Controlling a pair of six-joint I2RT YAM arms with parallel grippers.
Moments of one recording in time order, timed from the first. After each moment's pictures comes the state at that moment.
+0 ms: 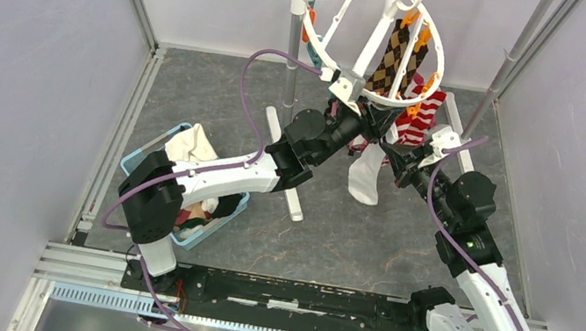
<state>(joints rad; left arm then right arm) -0.97 1.72 1.33 0.75 -0.14 -0.28 0.35 0.74 0.70 0.10 -0.32 -0.03</state>
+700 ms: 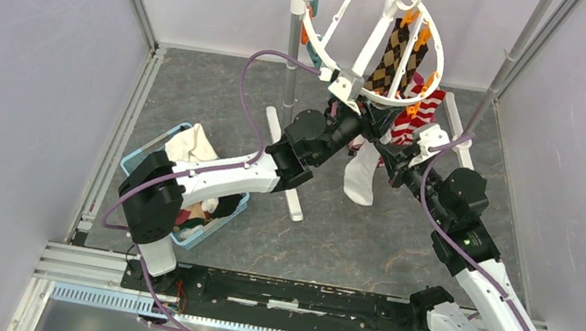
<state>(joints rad) -0.97 1.72 1.33 0.75 -0.17 -0.30 0.43 0.77 0.73 0.06 -0.24 -0.09</state>
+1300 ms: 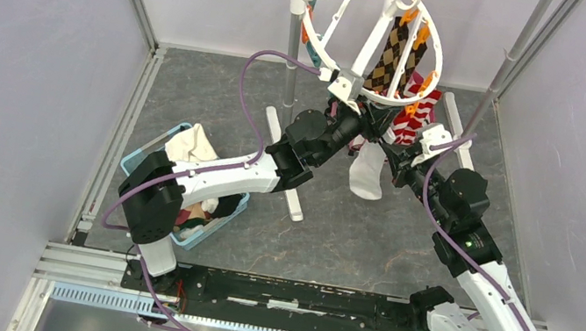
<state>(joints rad) -0.97 1.72 1.33 0.74 -0.19 -0.30 0.44 0.75 0.74 0.02 -0.15 -0.09</state>
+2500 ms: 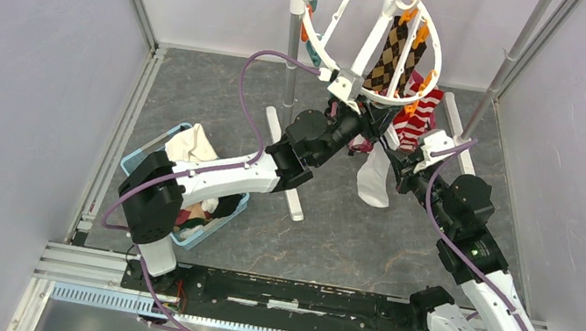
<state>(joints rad) -0.97 1.72 1.33 0.73 -0.21 -0.30 0.44 0.70 0.75 -0.08 -0.13 -0.13</state>
